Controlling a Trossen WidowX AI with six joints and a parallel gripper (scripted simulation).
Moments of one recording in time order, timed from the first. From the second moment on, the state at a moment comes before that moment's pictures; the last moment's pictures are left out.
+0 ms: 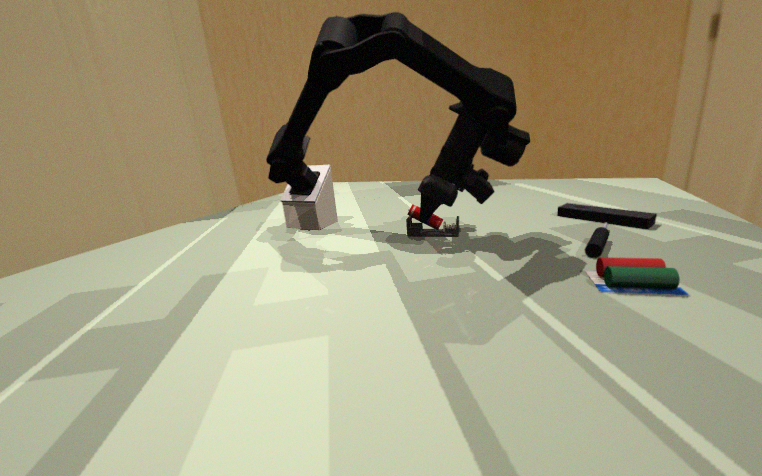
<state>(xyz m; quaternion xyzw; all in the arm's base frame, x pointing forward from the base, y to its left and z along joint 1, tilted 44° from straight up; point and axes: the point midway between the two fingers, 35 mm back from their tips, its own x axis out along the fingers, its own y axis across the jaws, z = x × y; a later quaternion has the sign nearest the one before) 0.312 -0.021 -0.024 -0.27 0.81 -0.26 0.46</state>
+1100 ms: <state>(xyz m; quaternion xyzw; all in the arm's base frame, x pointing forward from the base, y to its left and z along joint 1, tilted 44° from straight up) 0.323 -0.021 -0.028 -0.27 0.82 -0.26 0.44</state>
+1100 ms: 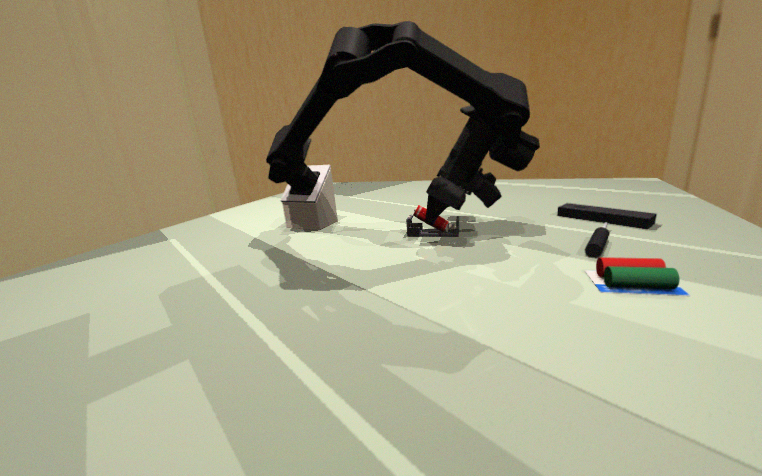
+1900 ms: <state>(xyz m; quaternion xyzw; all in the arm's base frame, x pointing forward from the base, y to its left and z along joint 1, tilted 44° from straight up) 0.330 -0.020 -0.029 -0.26 0.82 -0.26 0.44</state>
